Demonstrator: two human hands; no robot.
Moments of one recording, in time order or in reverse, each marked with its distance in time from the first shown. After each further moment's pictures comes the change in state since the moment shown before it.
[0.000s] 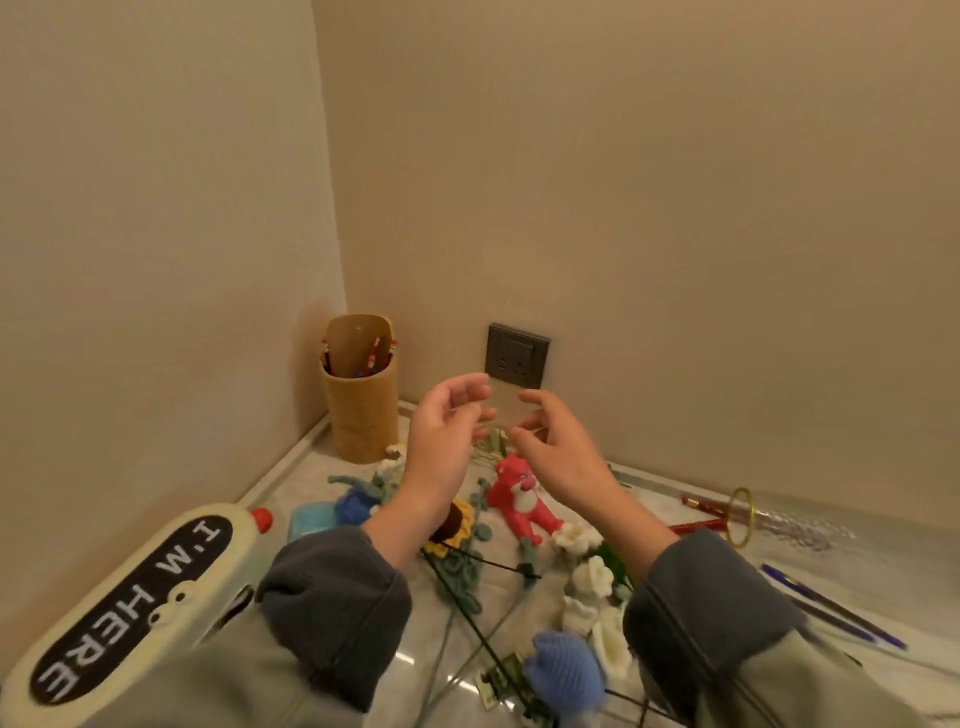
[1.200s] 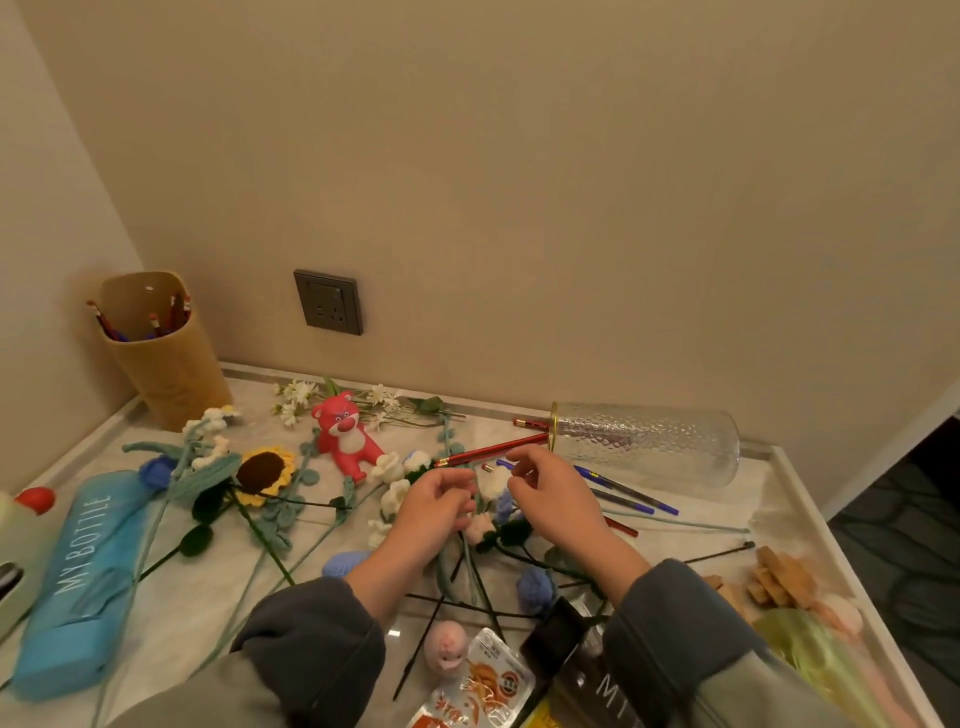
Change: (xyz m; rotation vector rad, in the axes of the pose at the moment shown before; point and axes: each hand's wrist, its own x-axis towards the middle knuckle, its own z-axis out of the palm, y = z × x) left_hand -0.115 -0.112 0.164 0.246 -0.250 -0.479; right_hand -0.132 0.167 -0.133 -0.232 0.037 0.244
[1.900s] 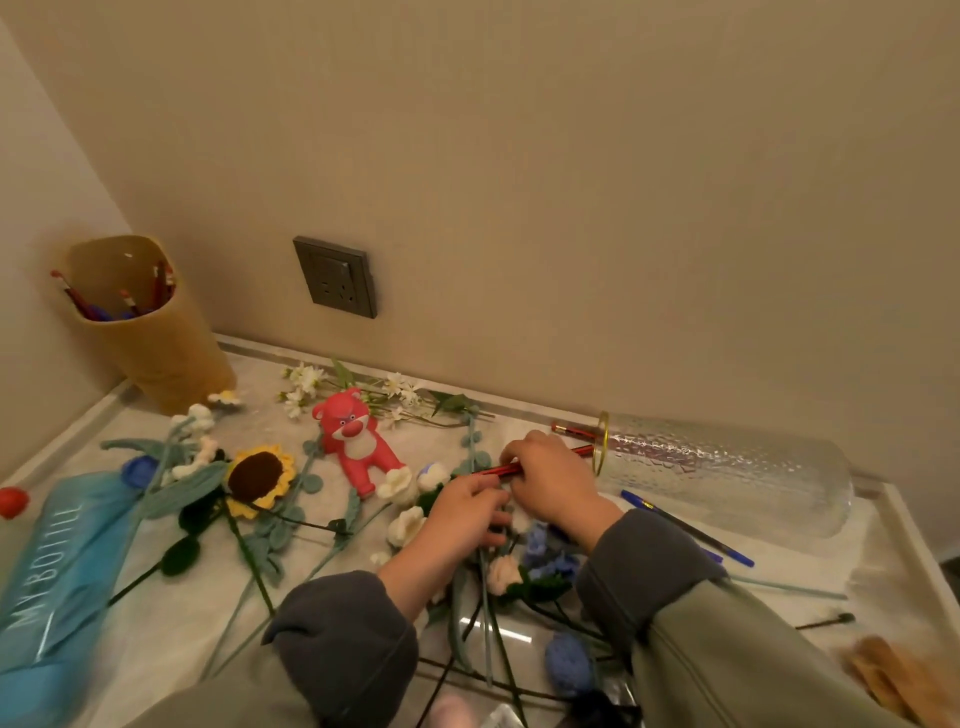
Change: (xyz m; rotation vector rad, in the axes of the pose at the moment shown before) left_hand 0.077 -0.003 0.016 -0.024 -0.032 -0.208; right_hand 0.115 0.024 0.047 -0.488 -0.245 -0.183
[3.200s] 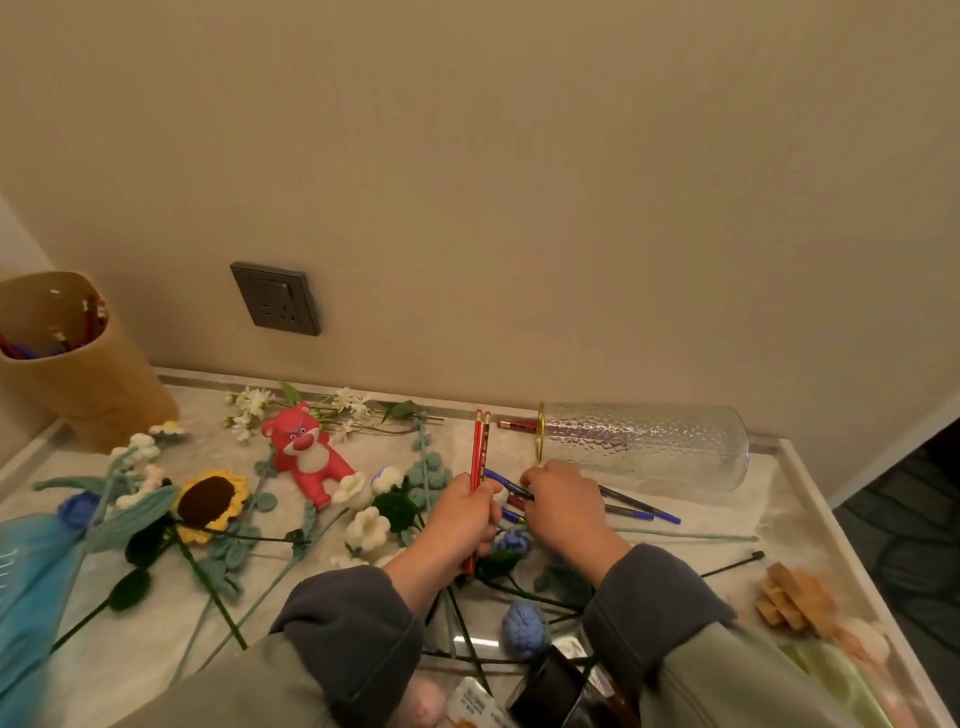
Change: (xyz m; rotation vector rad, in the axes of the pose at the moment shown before) left_hand -0.034 0.009 0.040 0.067 -0.091 0.025; right_hand -0.075 0.027 -0.004 -0.085 0.058 0.290
